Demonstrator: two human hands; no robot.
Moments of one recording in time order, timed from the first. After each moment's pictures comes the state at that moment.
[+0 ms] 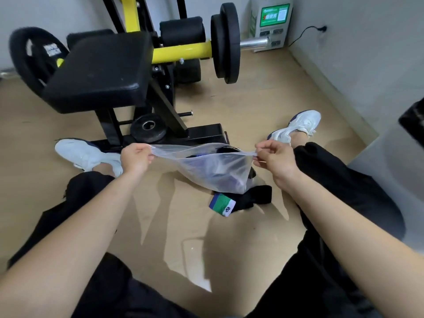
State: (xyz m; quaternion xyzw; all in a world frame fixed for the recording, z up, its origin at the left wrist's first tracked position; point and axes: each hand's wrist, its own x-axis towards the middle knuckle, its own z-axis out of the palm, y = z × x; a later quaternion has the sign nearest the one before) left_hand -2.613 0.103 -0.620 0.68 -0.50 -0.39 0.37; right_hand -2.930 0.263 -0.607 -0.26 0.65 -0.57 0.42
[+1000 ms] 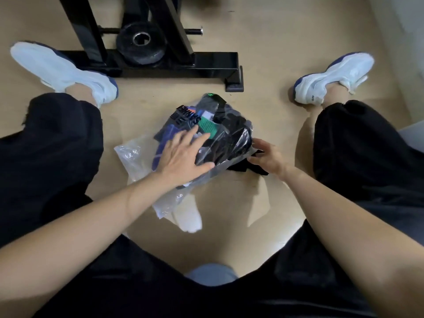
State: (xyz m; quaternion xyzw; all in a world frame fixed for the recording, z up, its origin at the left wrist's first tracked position) left_hand -2.654 0.218 -0.738 0.48 -0.86 -0.16 -0.03; right_hand -2.931 0.269 -0.802 -0.44 0.73 -0.25 0.46
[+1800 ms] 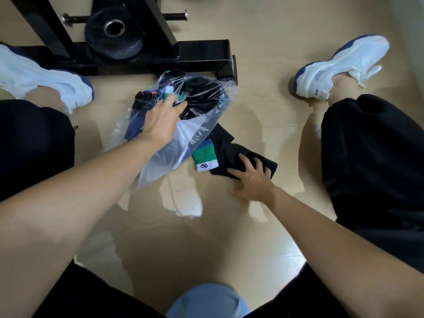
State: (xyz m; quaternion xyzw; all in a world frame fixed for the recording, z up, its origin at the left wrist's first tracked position) left_hand -2.680 0.079 -0.794 0.51 -0.86 -0.07 -0.04; right_hand -2.906 0.281 -0.860 -0.62 0.70 0.16 0.32
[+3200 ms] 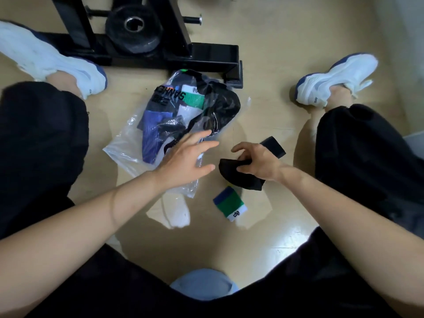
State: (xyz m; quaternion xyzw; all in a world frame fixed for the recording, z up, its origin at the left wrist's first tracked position) left_hand -2.658 0.214 -0.756 0.40 -0.85 -0.33 0.10; right_hand -2.913 0.257 -0.774 -0.59 0.65 -0.10 0.47
